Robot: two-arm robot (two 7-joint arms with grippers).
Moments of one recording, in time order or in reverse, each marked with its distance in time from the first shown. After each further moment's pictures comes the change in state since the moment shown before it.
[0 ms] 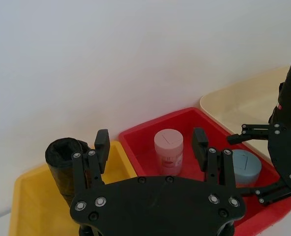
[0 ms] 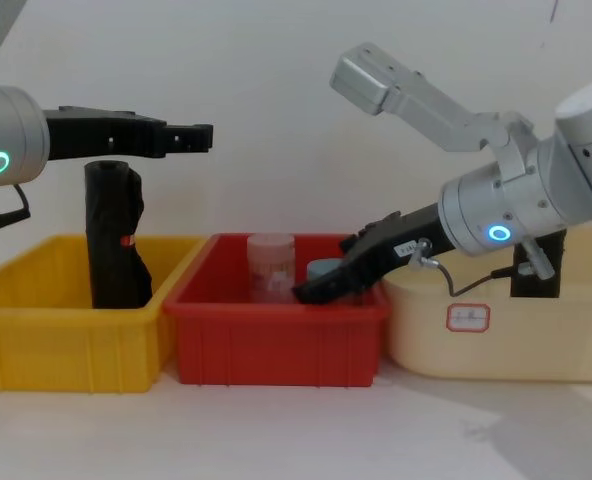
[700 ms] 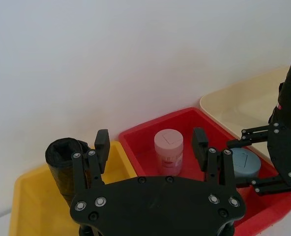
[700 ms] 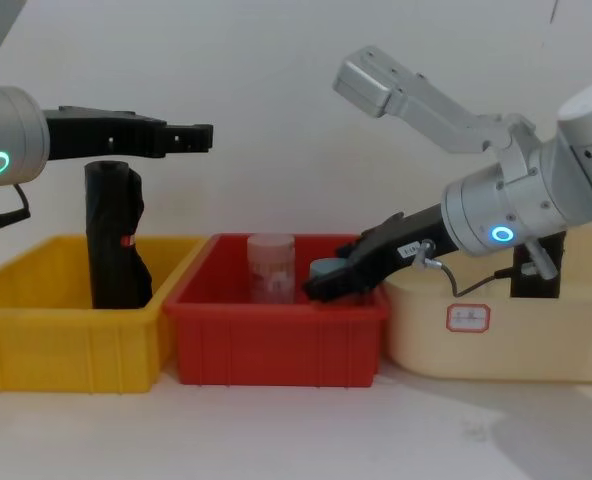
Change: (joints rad) left arm 0.000 0.000 0.000 0.000 0.000 0.000 0.000; right arm 0.007 -0.001 0.001 0.018 -0.007 -0.009 0.005
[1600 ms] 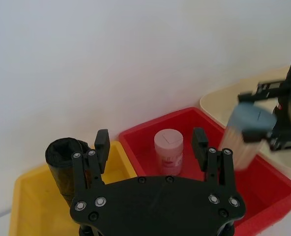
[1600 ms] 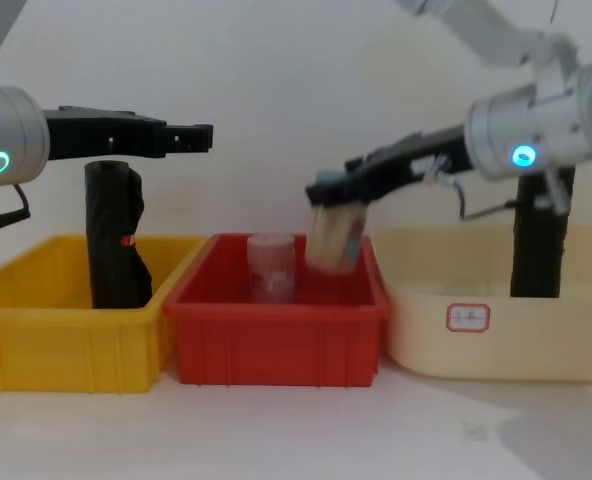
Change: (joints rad) left arm 0.000 0.000 0.000 0.000 0.000 0.000 0.000; right arm -0.045 0.031 0.106 -0.180 0.084 0.028 -0.042
